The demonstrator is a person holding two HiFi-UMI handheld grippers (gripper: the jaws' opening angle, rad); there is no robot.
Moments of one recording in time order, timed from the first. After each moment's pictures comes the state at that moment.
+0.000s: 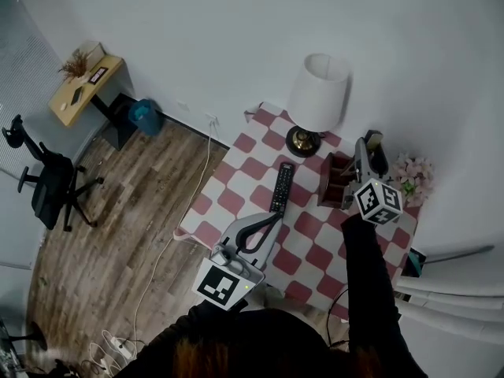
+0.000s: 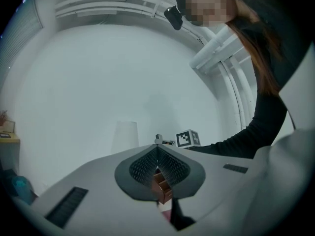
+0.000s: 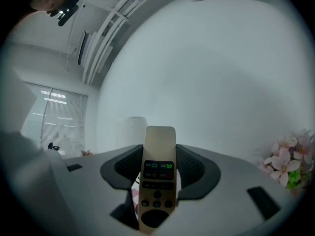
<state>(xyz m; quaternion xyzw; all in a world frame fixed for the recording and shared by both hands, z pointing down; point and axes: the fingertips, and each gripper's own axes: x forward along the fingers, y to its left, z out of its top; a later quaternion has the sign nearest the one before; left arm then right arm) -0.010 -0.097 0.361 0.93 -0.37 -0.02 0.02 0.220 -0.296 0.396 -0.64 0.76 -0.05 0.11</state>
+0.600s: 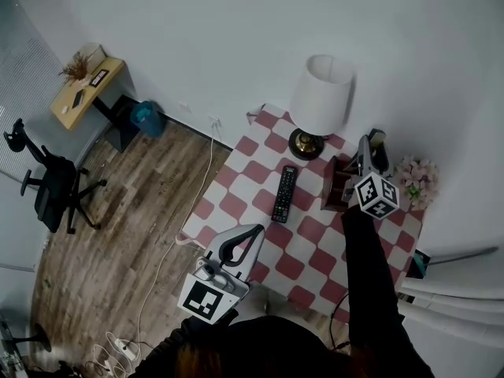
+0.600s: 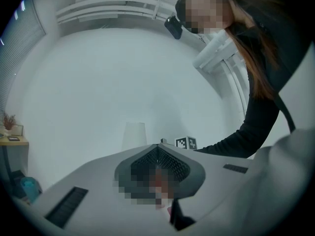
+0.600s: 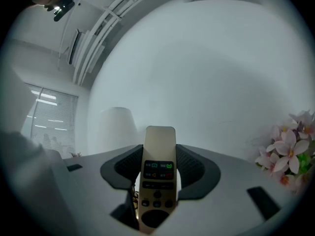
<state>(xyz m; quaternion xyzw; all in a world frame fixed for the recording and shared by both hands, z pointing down) -0.045 -0.091 0.367 0.91 -0.40 0.00 0.01 0.241 -0.332 0.428 -0.67 0.73 -0.06 0.14</state>
